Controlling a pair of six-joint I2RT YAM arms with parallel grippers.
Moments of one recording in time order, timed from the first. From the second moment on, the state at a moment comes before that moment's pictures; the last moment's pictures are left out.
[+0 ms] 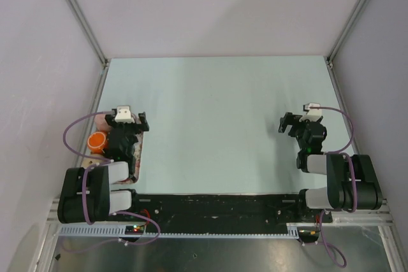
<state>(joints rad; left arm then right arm) 0.06 1.26 0.16 1.08 0.00 0.04 -0.04 1.38 0.24 0.90 -0.04 0.12</state>
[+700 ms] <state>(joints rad) 0.07 0.98 0.63 0.30 0.43 0.26 0.01 1.05 0.58 0.43 -0.29 0.15</state>
